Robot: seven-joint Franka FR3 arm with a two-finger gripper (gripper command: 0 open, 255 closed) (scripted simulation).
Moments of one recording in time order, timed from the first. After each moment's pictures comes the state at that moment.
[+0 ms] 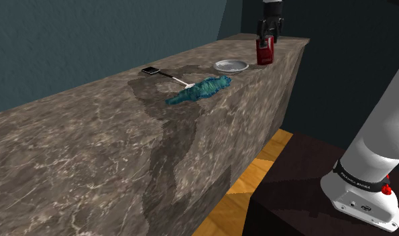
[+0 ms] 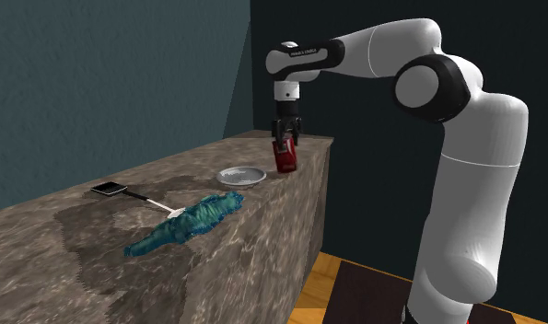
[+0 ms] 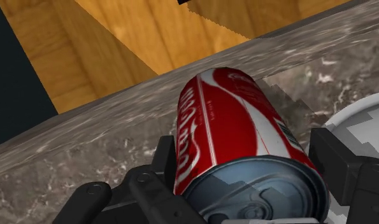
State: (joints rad) arm -0.11 0.02 -0.37 -1.60 0.03 1.52 -0.19
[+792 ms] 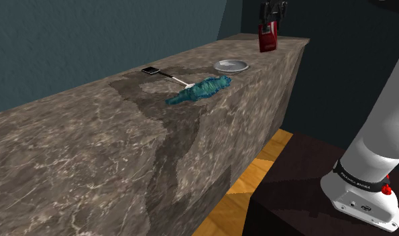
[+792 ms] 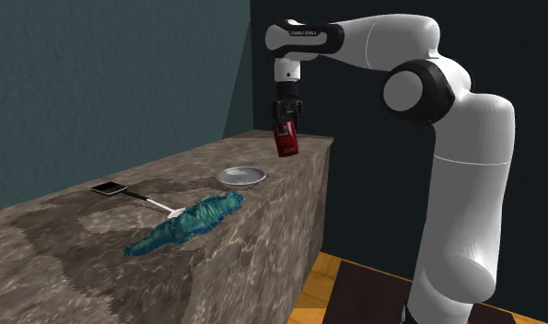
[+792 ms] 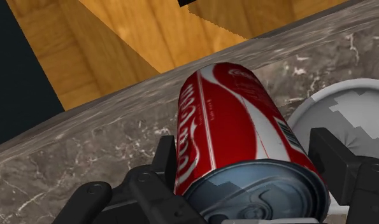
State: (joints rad) arm -0.13 0.08 -0.38 -1.37 0.05 1.34 -0.20
